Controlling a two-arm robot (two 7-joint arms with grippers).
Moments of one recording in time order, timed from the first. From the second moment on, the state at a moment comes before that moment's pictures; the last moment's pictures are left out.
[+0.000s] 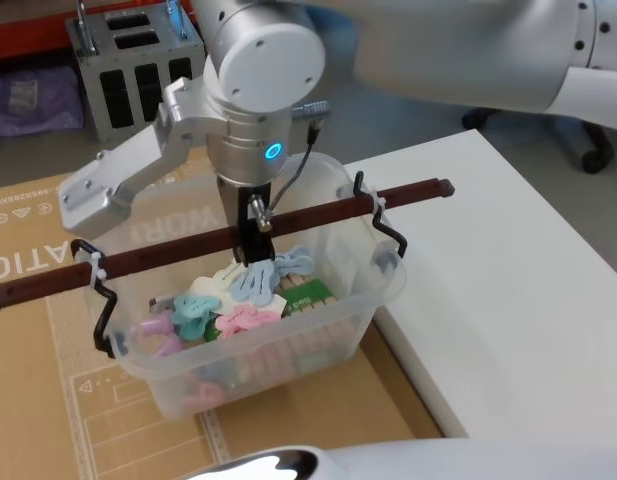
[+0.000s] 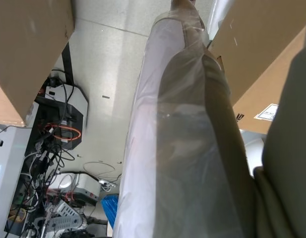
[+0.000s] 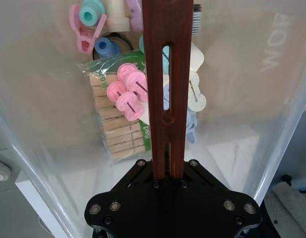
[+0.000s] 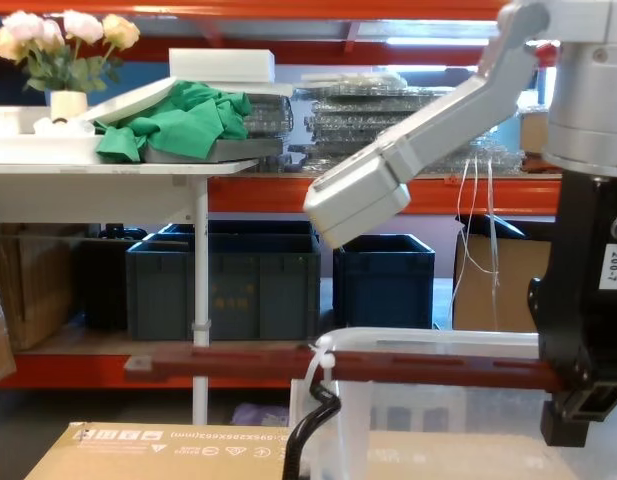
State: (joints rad) left arm -1.47 0.98 1.56 -0.90 0.05 0.15 -1.47; right arm 1.36 0.58 -1.44 -1.65 -0.36 -0.44 1.50
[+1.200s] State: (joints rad) left arm -1.47 0.98 1.56 -0.90 0.05 0.15 -1.47; right arm 1.35 0.45 -1.55 -1.58 -0.39 -0.33 1.42
